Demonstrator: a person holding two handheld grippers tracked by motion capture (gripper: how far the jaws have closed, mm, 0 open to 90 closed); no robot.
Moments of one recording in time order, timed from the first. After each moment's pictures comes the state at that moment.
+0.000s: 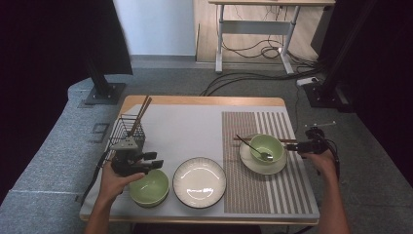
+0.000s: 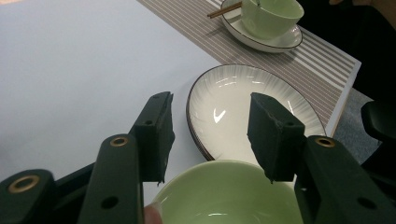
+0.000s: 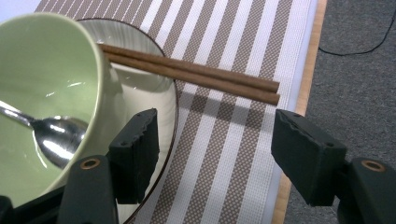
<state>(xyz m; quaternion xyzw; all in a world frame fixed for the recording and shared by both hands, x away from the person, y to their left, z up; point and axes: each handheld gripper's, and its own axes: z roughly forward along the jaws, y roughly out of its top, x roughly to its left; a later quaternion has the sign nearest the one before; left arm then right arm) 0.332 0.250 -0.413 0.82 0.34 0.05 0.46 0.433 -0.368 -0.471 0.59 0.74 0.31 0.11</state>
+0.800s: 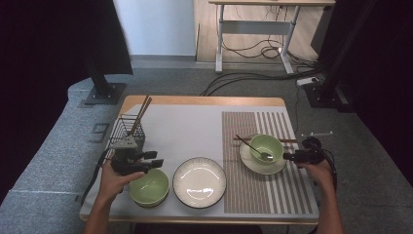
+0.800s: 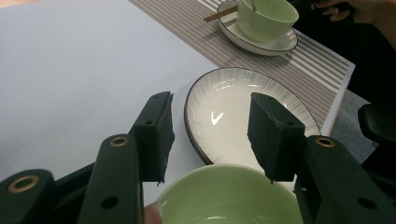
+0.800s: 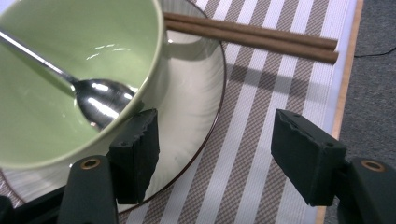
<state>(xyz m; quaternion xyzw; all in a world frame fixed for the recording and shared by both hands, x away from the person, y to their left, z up) 0.335 0.251 -0.412 0.82 0.33 0.05 0.47 0.401 -0.351 -0.480 0.57 0.74 0.32 0.11</state>
